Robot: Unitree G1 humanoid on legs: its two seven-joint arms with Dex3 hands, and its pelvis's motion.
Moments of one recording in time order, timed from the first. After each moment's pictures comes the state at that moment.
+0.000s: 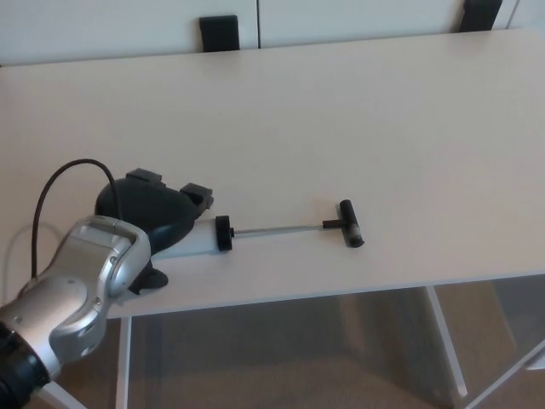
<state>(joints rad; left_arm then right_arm) -0.54 0.67 -0.81 0.21 0.76 0.30 -0.28 0.09 -0.32 -0.35 0.87 0.20 -0.25 0.10</state>
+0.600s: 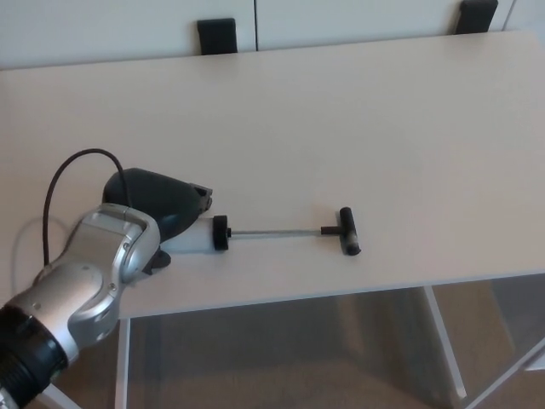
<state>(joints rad) -0.56 0.60 -0.79 0.30 0.80 0.29 -0.33 0.07 -0.32 -0.36 0.84 0.20 -0.22 0.08</state>
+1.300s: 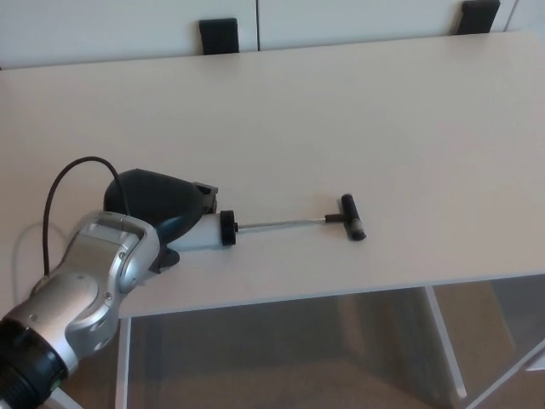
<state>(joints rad) -0.53 0.59 -0.72 0.28 0.81 0.24 -0.22 0.37 -0.20 -0.31 0.31 0.21 -0.23 0.08</state>
